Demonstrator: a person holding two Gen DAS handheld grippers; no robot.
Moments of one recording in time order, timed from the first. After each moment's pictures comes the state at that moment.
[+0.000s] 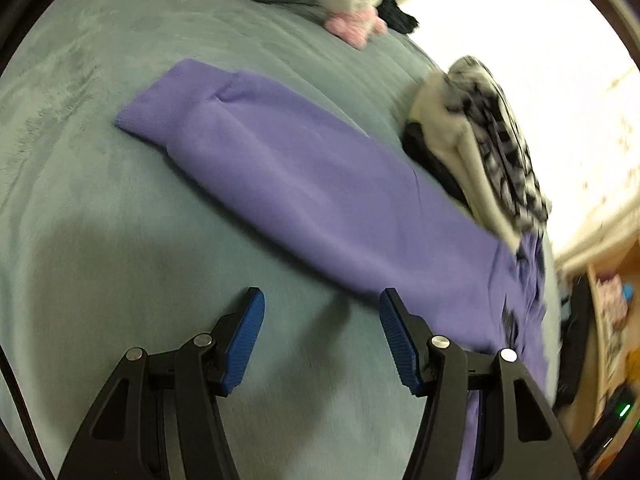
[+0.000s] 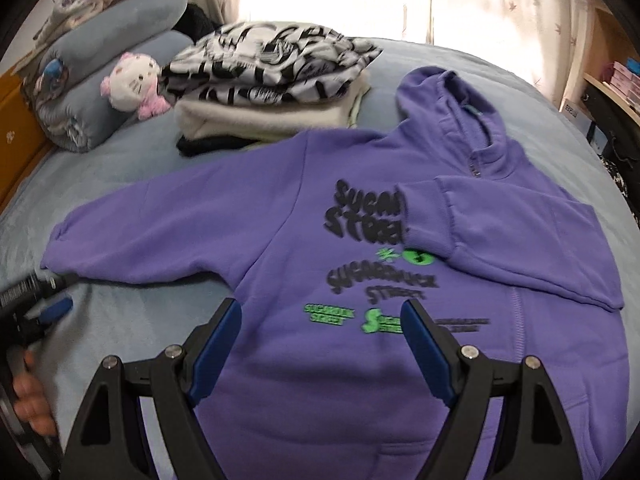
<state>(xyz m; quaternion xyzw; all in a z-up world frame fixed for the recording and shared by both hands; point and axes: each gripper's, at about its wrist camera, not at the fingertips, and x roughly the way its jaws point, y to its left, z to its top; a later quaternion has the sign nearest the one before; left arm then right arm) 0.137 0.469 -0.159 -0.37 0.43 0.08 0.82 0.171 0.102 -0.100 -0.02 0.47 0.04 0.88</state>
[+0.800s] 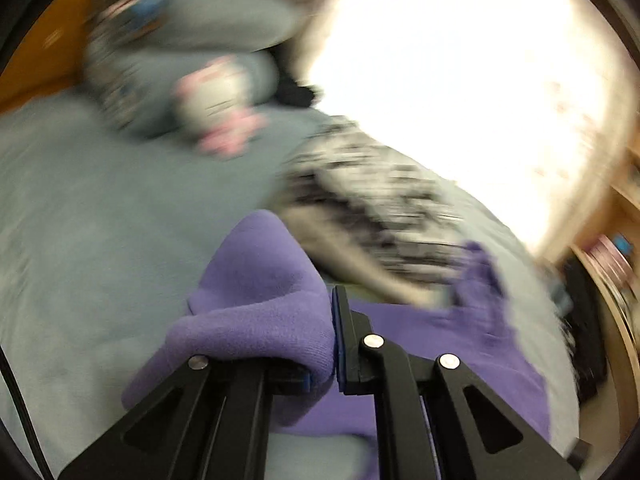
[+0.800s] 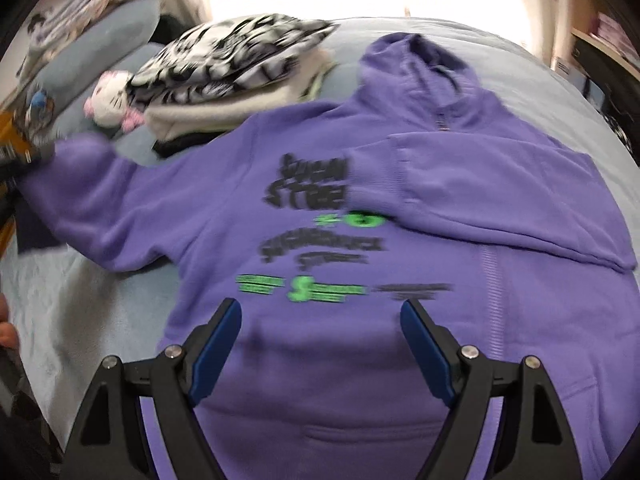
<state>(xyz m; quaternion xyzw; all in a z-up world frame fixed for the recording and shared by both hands) 0.208 0.309 -0.017 -0.21 0.29 0.01 0.93 0.159 0.020 -0.112 0.05 0.48 0.04 0.87</state>
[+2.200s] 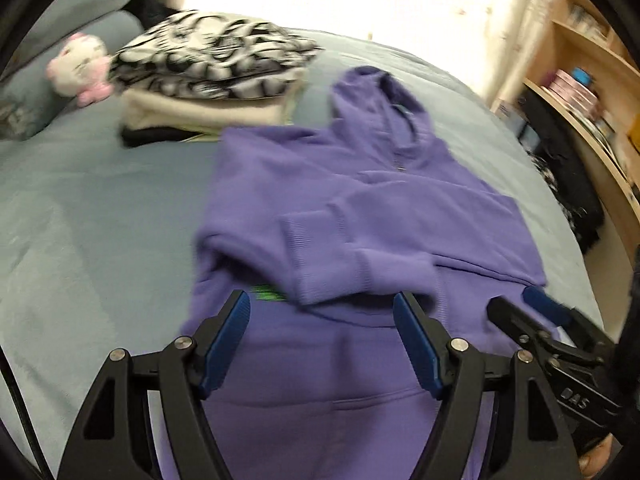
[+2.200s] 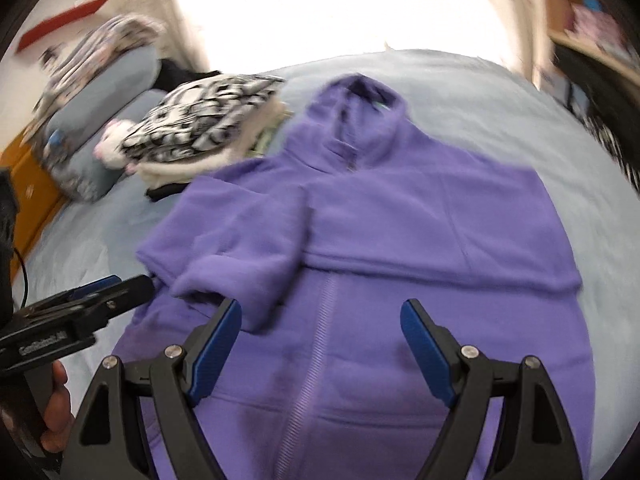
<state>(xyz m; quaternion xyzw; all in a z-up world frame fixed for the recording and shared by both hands) 0.157 0.130 -0.081 -0.09 0.46 -0.08 0.88 0.134 -0.094 -0.069 0.05 0.42 0.08 0.90</state>
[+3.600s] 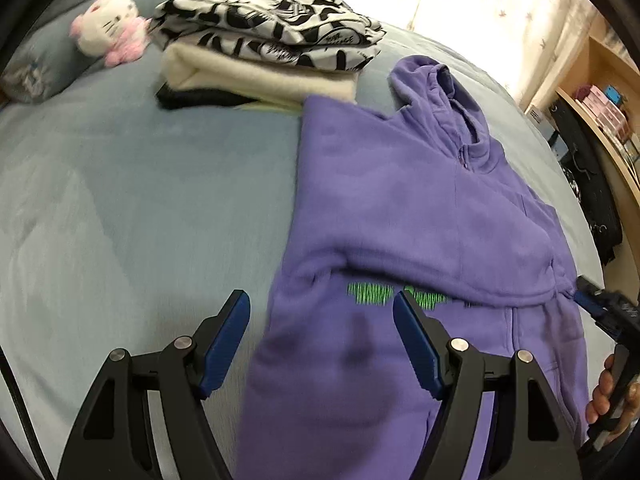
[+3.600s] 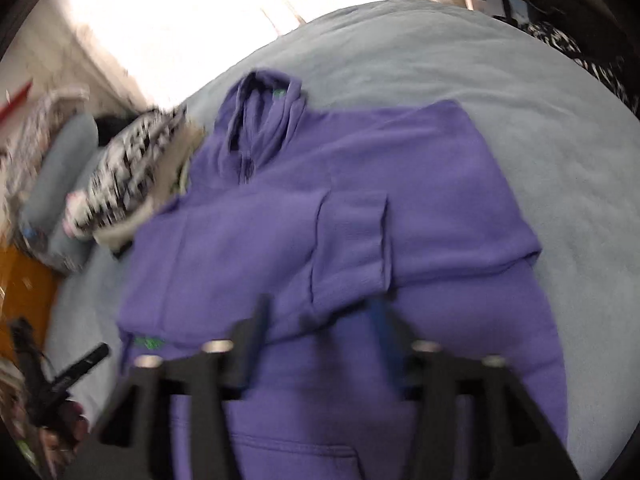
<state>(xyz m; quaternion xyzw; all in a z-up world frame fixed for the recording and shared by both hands) 0.185 0.186 -0.116 -0.11 0.50 -0.06 0.86 0.151 -0.228 -0.106 0.22 0.45 0.01 0.86</state>
